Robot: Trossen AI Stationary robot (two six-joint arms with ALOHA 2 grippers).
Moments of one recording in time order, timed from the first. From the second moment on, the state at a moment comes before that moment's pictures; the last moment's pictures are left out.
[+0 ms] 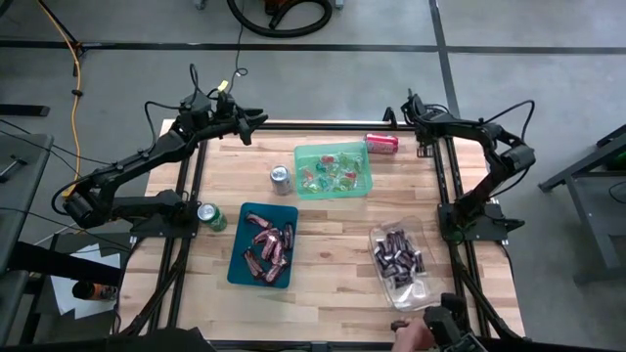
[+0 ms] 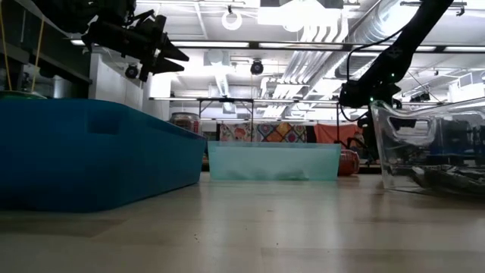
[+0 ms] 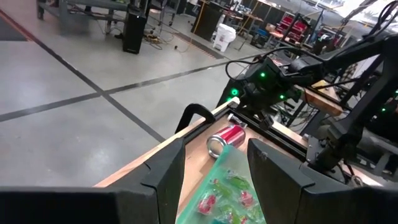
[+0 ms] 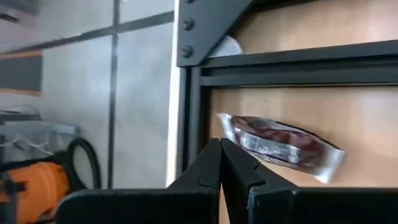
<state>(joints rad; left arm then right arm) 0.86 1.05 0.69 0.20 0.37 -0.28 -1.07 1.61 0.84 -0.42 0.53 2.01</state>
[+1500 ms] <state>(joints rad) 0.86 1.11 0.69 0.17 0.37 -0.28 -0.81 1.65 0.68 -0.28 0.87 1.27</state>
